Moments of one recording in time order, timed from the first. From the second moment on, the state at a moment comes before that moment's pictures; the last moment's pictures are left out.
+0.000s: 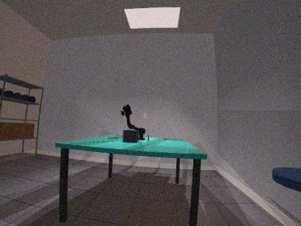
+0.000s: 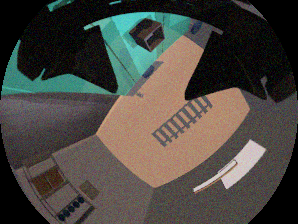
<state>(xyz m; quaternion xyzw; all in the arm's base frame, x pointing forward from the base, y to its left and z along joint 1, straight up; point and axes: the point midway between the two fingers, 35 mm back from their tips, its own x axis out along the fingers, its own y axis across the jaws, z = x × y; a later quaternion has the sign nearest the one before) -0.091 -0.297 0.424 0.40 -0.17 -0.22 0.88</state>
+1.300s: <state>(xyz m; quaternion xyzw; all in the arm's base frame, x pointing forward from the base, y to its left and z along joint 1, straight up) 0.085 -0.028 0.403 0.42 0.16 -0.04 0.90</state>
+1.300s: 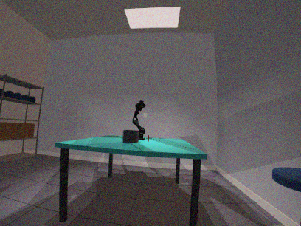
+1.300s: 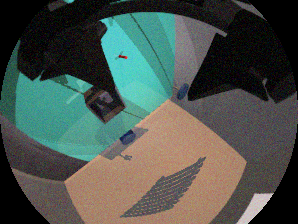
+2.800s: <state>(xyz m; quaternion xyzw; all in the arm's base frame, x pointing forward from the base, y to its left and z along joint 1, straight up) 0.187 0.094 0.209 0.49 0.54 -0.25 0.63</state>
